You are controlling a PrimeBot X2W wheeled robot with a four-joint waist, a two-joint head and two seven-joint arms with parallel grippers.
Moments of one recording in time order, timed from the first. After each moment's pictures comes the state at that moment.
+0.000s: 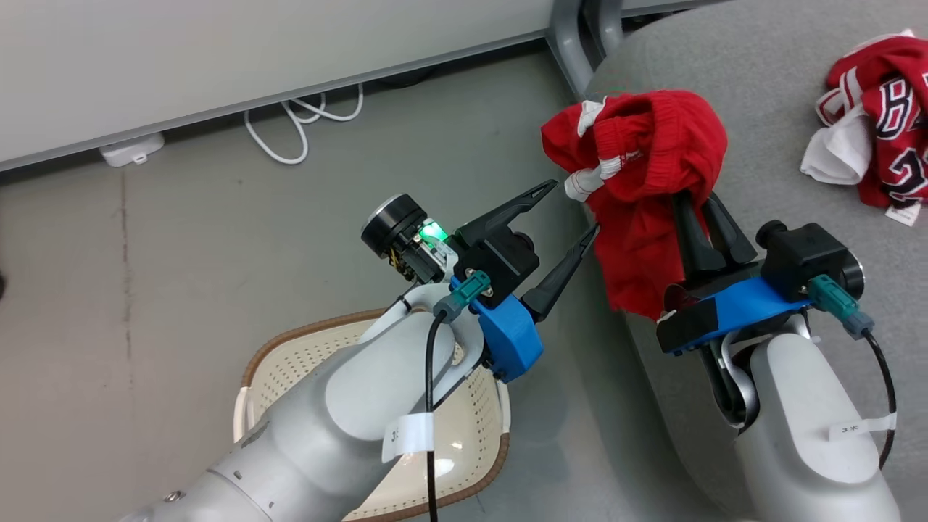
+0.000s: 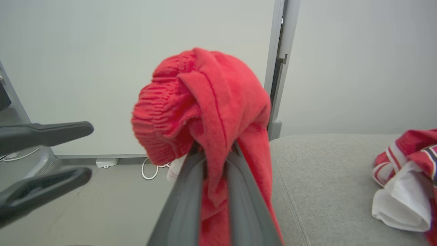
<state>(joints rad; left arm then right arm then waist) -0.85 0.06 -1.01 0.68 -0.45 -0.09 -0.26 -0.51 -0.05 0.08 0.41 0.09 0.13 -0.26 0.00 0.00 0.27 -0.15</state>
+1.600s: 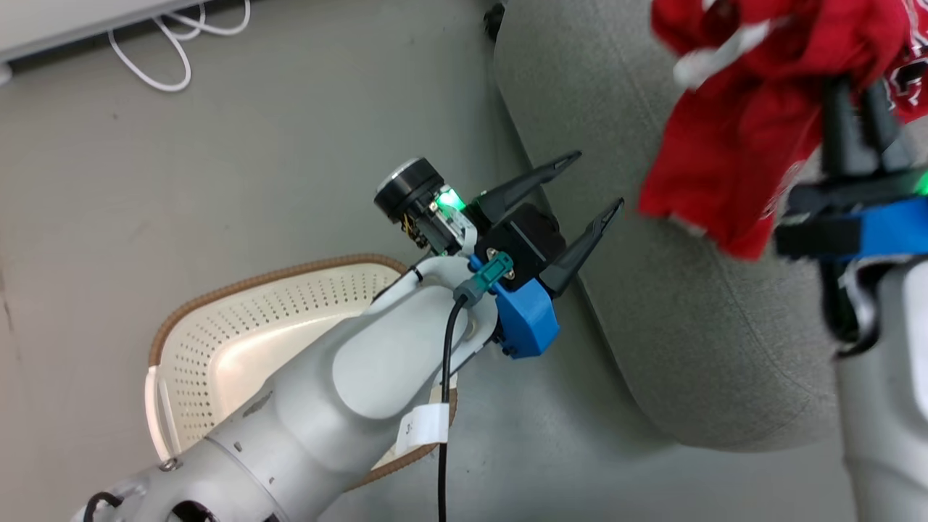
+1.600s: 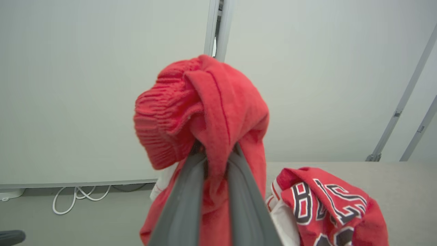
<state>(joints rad) -0.93 0.06 -1.08 0.66 -0.45 -0.08 -0.26 -0.57 -0.12 -0.07 0.22 0.09 0.13 -0.26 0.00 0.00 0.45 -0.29</state>
